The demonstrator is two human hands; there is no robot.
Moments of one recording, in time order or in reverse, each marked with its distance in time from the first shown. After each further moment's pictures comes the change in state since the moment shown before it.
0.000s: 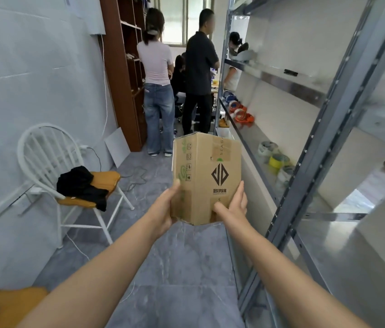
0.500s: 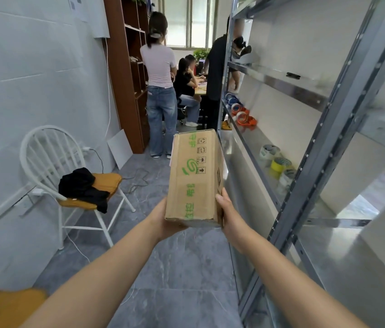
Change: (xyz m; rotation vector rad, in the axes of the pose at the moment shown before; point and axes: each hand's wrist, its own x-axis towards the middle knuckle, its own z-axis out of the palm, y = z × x) left_hand 0.011 -0.004 0.009 -0.305 -0.048 -0.198; right_hand 0.025 0.017 -0.001 0.332 -0.349 -0.010
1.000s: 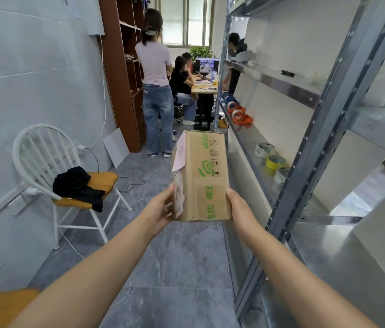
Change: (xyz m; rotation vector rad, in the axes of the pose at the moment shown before) left_hand 0.009 -0.001 0.001 0.177 0.112 0.175; right_hand -0.020 -0.029 -0.022 -0.110 0.164 -0.022
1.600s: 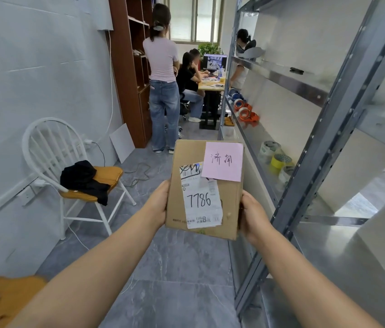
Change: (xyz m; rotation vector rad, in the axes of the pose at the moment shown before) left_hand -0.009 0.009 0.017 -0.064 -0.026 0.011; right_hand 0.000 0.013 -0.017 0.236 0.125 0.123
